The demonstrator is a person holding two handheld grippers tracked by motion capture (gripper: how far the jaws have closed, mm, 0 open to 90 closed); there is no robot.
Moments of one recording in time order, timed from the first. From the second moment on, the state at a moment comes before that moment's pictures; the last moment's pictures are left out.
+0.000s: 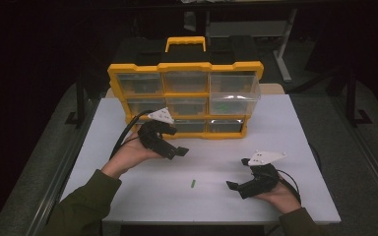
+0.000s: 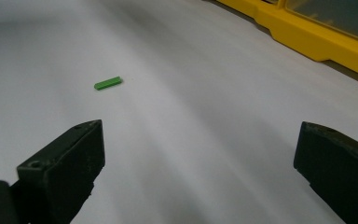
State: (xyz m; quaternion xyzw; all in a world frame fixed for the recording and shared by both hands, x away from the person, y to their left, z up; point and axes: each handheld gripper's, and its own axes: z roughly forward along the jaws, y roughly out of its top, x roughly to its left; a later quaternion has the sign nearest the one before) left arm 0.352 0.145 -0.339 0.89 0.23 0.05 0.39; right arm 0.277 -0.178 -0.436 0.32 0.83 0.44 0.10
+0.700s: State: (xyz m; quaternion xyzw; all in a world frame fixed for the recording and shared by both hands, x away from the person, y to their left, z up) left arm 0.321 0.128 -0.420 0.90 0.24 0.03 0.36; right arm 0.277 -0.179 -0.436 0.32 0.83 0.45 0.09
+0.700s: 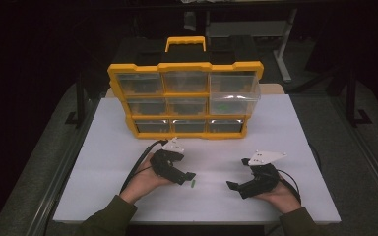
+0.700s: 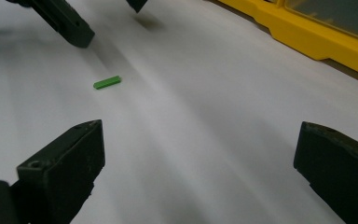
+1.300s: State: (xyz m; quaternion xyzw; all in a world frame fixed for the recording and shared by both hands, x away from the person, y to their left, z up) left arm 0.308 0.113 -0.438 0.92 0.22 -0.01 0.33; right arm 0.278 -0.178 -0.437 0.32 0.83 0.44 0.09
